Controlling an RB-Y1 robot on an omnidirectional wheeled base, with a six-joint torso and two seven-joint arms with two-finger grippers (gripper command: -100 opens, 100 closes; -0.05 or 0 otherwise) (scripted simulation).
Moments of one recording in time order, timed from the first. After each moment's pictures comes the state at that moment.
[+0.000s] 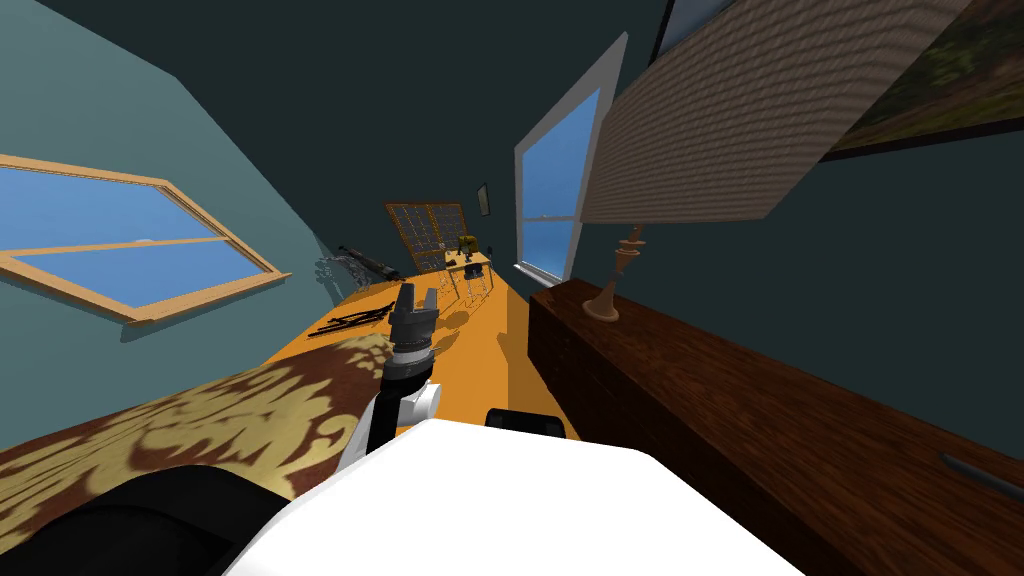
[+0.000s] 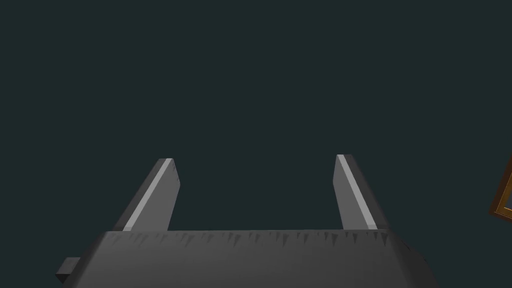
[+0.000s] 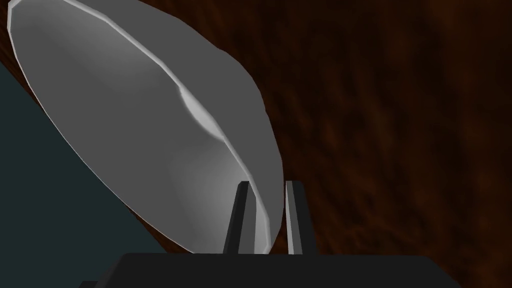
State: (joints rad) left arm 0.52 0.05 0.04 -2.40 -0.11 -0.57 0.03; right arm 1.27 -1.34 -0.21 -1.16 0.41 -0.35 0.40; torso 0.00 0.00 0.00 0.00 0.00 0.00
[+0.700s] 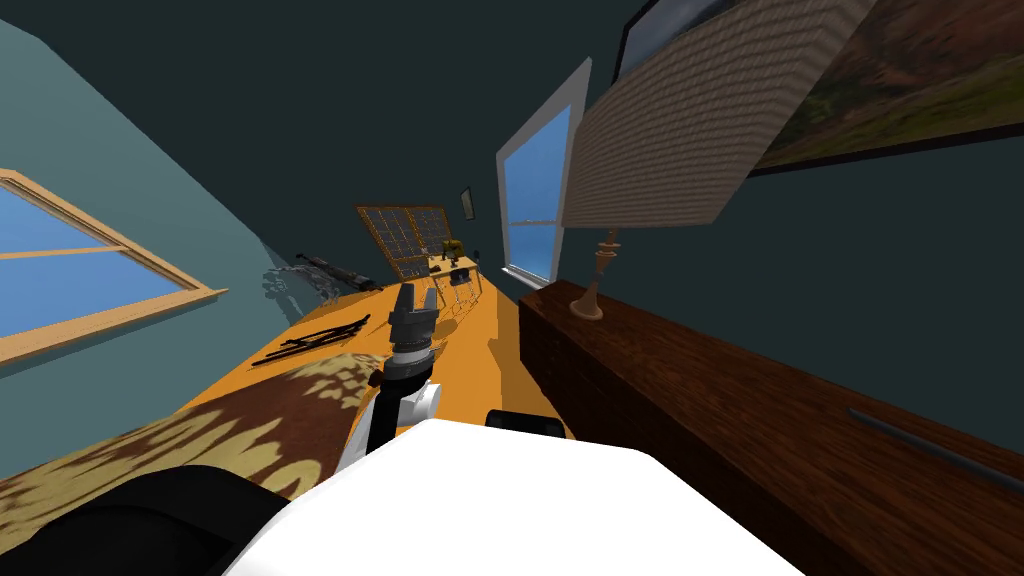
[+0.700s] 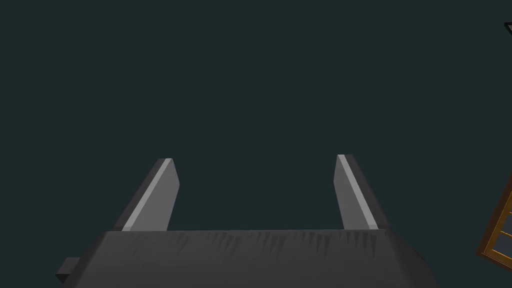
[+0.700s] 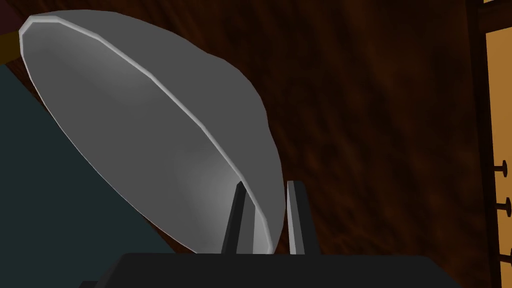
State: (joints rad) left arm 0.52 0.05 0.04 -2.40 -0.11 -0.57 0.03; right arm 1.30 -1.35 -0.26 -1.20 0.42 -0.37 0.43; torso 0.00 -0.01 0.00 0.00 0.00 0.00
